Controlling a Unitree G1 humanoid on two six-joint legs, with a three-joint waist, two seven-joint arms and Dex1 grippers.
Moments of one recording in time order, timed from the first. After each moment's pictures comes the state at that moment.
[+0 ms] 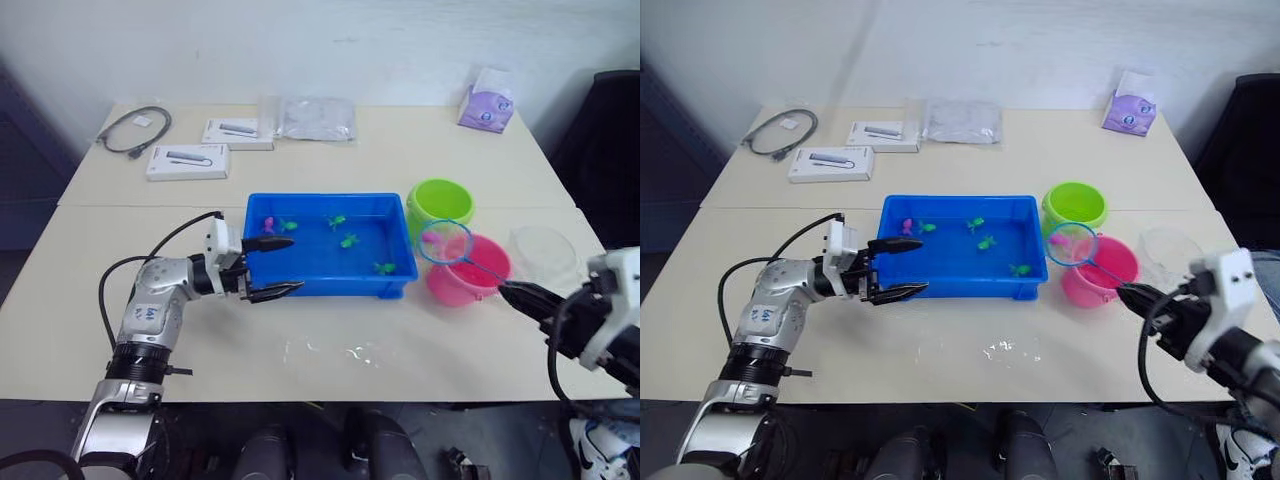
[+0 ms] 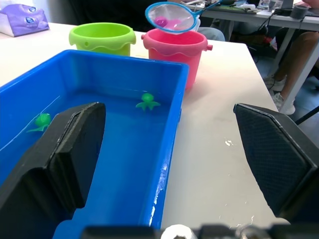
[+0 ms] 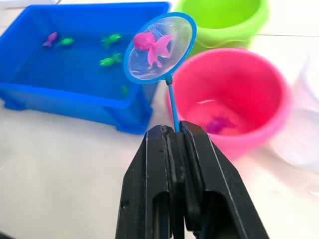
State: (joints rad) left arm -0.54 0.46 -0.01 0.33 -0.41 0.01 -1.22; right arm 0.05 -0.54 -0.90 -0.82 0.76 1.34 0.61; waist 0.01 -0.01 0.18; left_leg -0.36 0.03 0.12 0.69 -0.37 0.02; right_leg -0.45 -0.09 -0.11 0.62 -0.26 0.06
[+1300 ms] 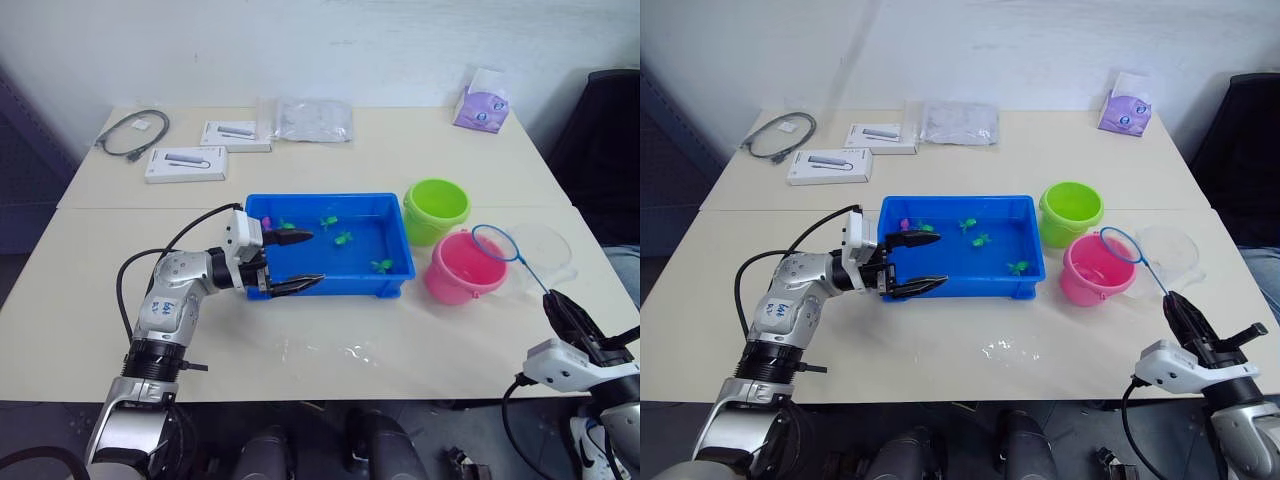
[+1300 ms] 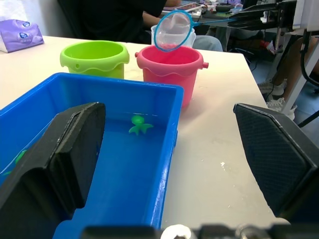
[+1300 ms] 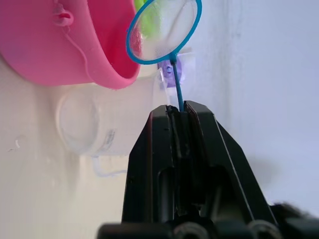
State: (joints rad) left arm -0.54 0.41 -0.02 0.20 -0.39 0.11 -1.12; right arm 0.43 -0.57 -0.50 -0.29 -0.55 -0.45 0.12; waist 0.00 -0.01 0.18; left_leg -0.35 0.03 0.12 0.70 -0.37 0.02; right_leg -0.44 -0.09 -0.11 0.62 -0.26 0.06
